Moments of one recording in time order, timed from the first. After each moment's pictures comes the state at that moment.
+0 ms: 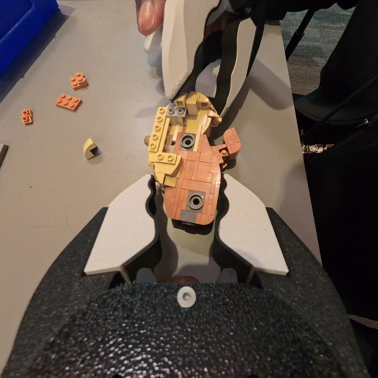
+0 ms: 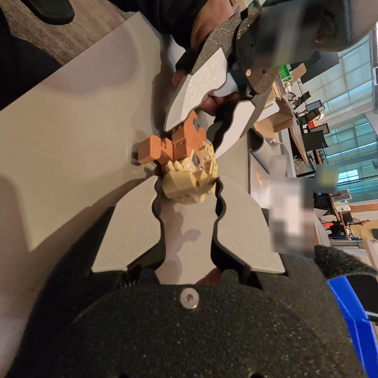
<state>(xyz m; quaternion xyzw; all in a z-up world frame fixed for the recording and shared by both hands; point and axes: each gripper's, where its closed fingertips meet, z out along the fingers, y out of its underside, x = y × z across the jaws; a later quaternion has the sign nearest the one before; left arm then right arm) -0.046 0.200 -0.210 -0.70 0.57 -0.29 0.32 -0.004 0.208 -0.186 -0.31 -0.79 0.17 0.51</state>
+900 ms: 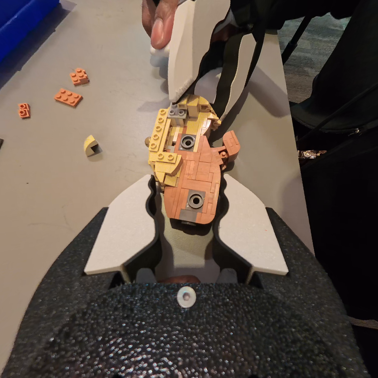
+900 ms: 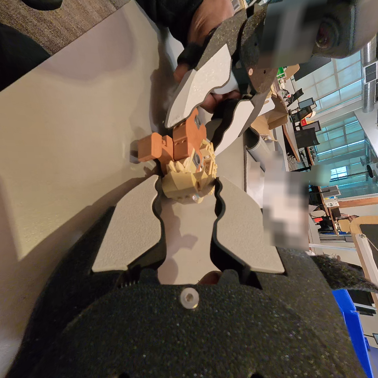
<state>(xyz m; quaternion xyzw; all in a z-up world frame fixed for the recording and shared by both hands) -0.047 0.202 -0.208 -0.71 0.55 -0.31 0.31 -0.006 0.209 -0.188 -0.31 -0.78 0.15 0.52</state>
